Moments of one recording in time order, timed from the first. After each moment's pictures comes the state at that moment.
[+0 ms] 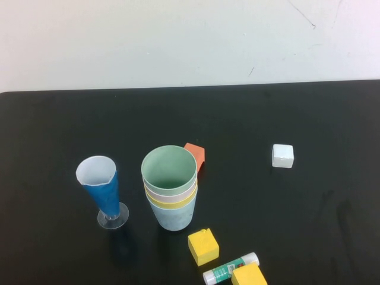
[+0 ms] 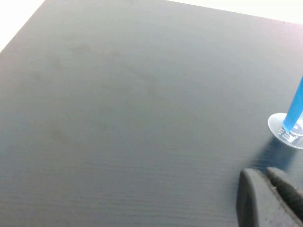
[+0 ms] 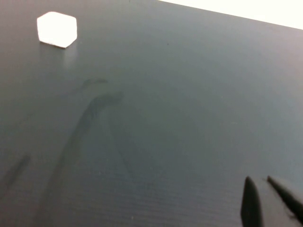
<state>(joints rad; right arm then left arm) 0.09 -0.01 0.02 -0.13 0.40 -0.04 -0.07 -0.02 0.01 0.06 0.36 -0.33</state>
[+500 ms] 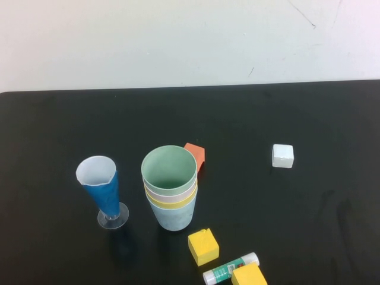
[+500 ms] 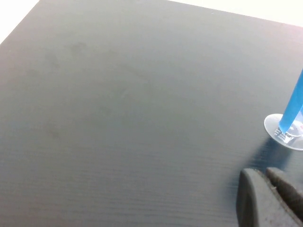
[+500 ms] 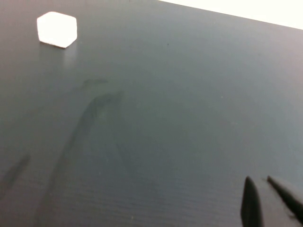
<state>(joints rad) 0.09 -0.01 0.02 -0.13 0.40 -0.04 -0.07 -0.02 0.01 0.04 0.36 -0.32</state>
